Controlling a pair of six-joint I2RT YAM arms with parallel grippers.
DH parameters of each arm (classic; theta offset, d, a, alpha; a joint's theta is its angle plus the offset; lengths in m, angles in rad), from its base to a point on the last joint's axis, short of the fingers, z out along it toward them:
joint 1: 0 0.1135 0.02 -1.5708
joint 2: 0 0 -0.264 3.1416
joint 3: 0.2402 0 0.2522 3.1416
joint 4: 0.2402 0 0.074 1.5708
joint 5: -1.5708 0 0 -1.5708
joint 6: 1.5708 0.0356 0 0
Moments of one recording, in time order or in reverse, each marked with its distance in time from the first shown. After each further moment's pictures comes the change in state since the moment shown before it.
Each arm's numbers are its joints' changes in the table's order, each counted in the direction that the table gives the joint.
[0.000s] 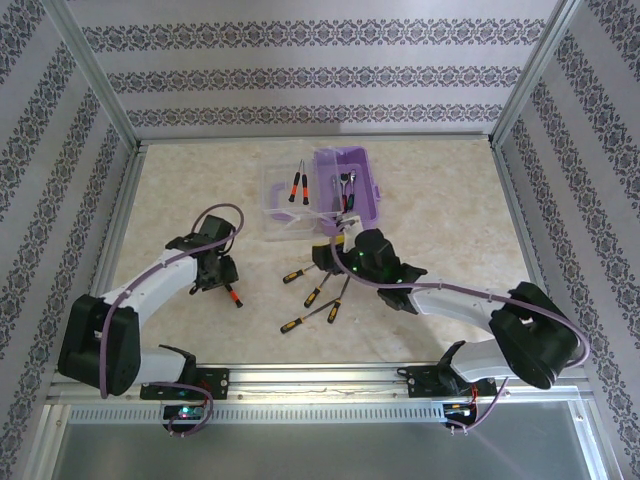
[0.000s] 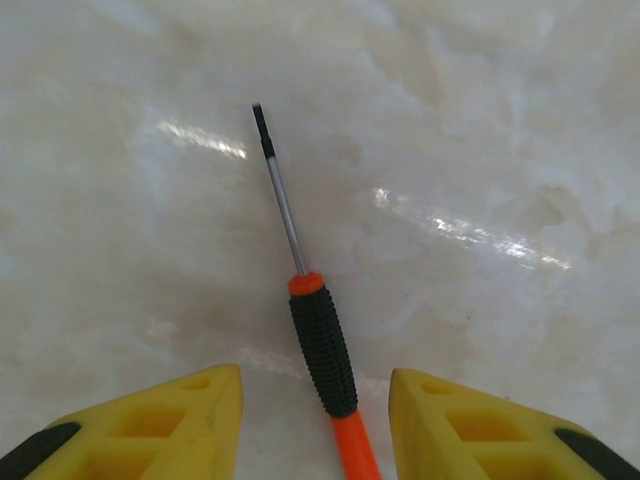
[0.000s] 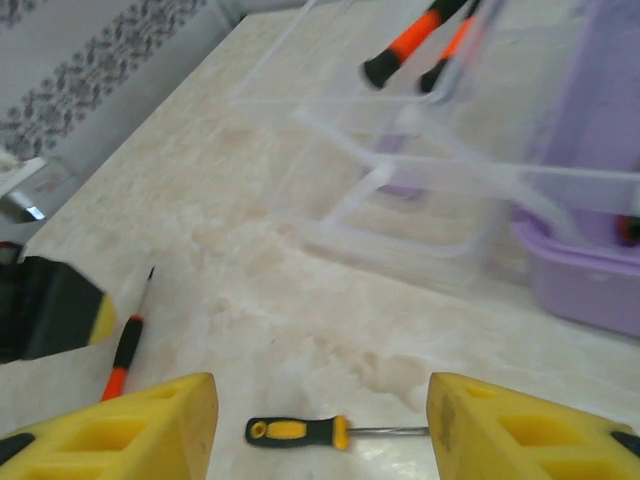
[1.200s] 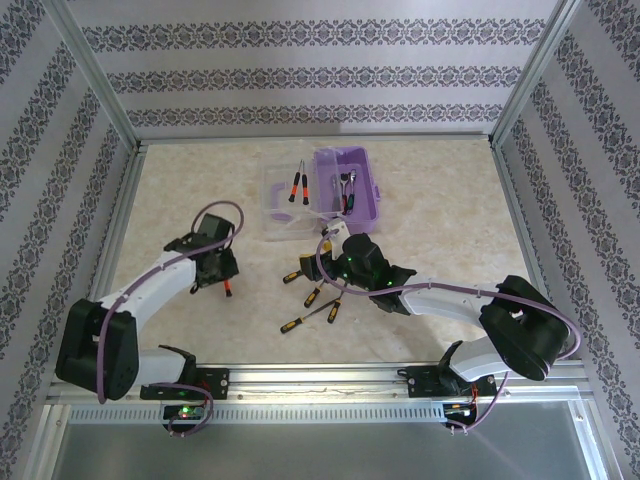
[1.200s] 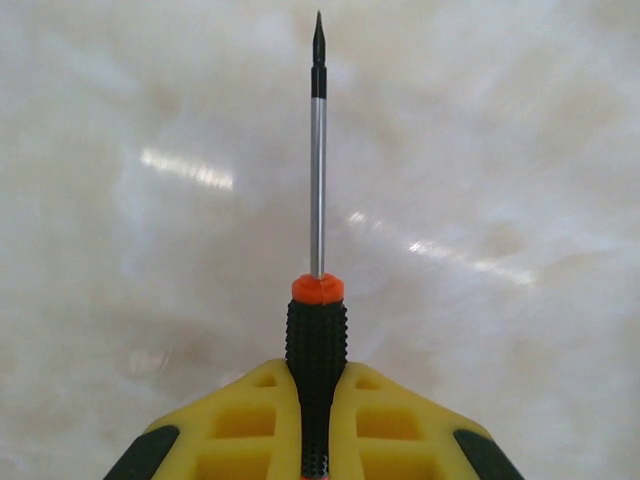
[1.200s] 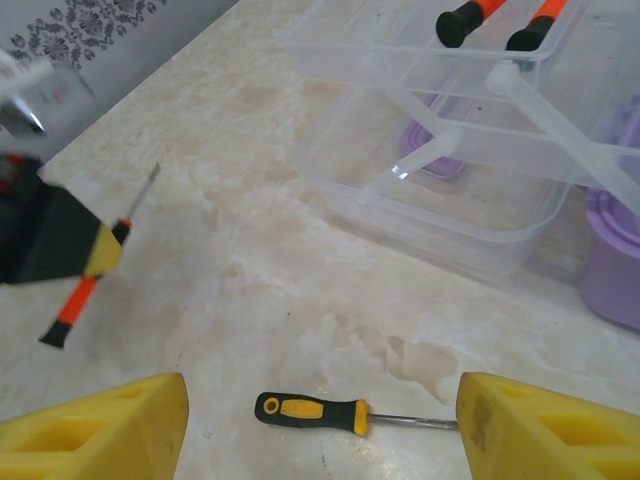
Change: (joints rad) left arm -0.003 -0.034 0.058 -0.022 0.023 0.046; right arm 0.041 0.040 0.018 0.007 -0.027 -0.067
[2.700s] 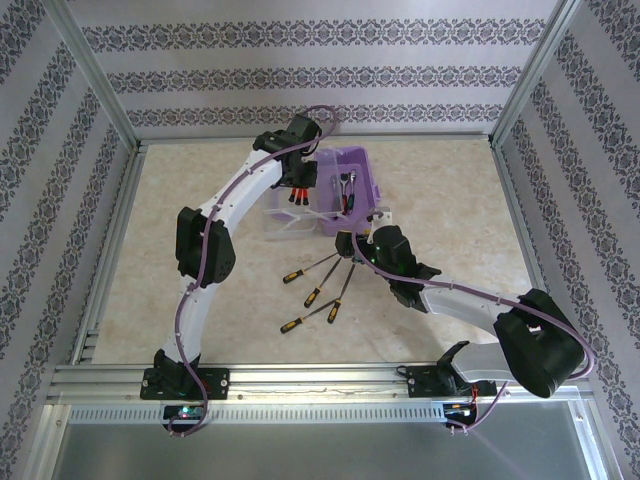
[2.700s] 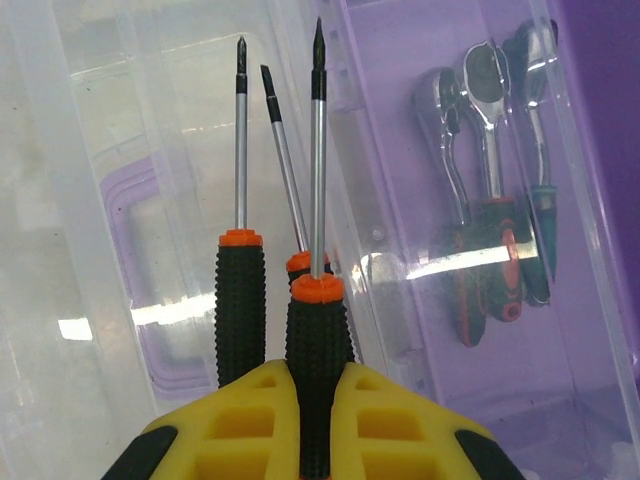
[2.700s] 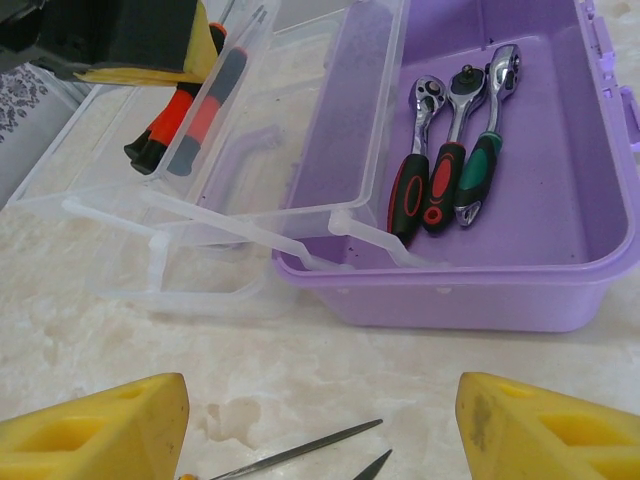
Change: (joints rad) left arm -0.196 0.987 1.475 0.389 -0.023 0.261; right arm -0.200 -0.105 -0.093 0.003 -0.129 0.165
